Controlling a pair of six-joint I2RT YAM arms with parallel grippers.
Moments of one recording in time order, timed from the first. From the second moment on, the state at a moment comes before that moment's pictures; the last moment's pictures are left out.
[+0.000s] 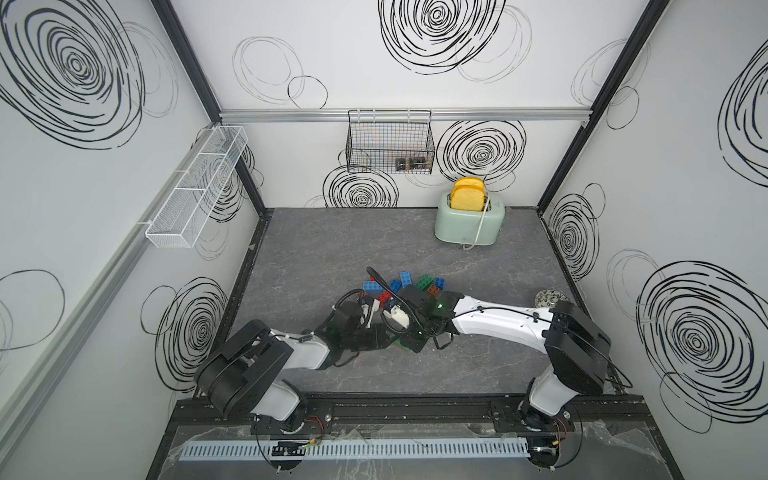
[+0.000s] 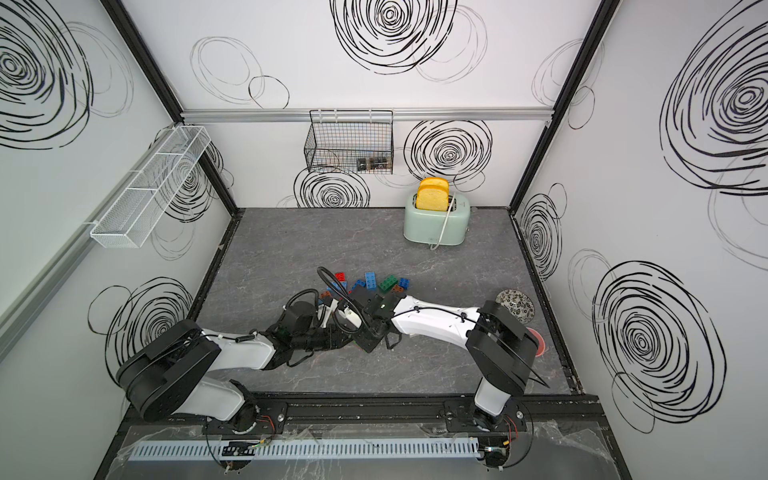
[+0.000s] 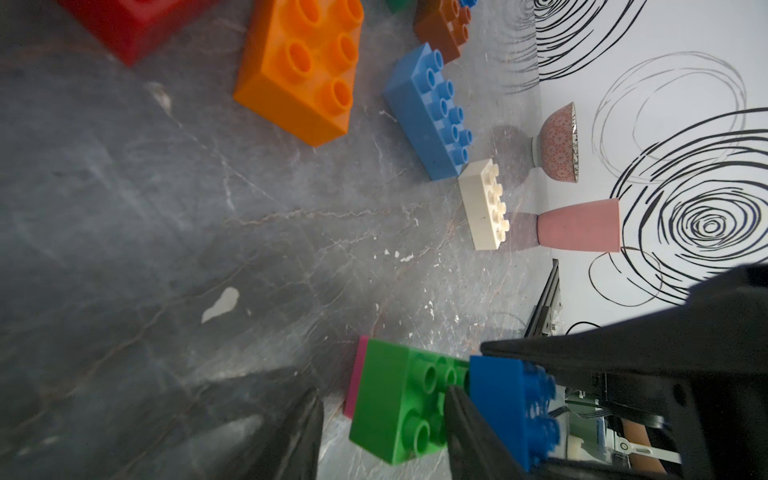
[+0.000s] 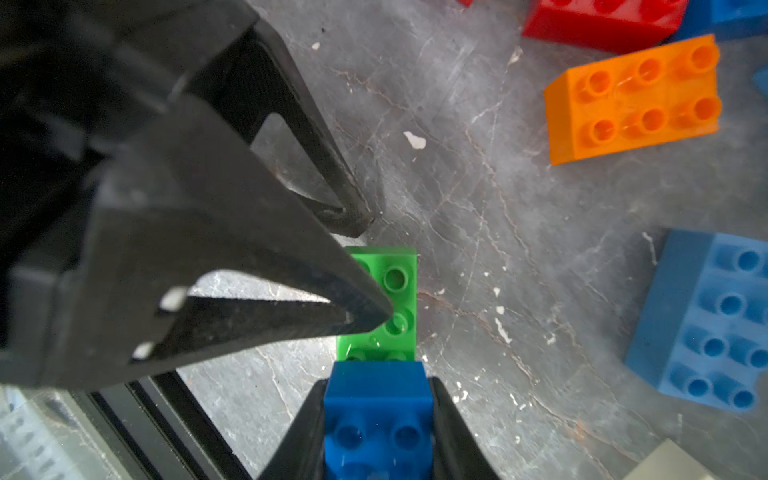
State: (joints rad) left arm -0.60 1.47 0.30 0.50 0.52 -0.83; right arm 1.04 1.67 1.08 -0.63 -0.09 0.11
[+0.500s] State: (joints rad) left arm -0.60 1.47 0.27 0.53 0.52 -0.84; right arm 1.12 1.68 1.08 -0.61 0.05 0.17
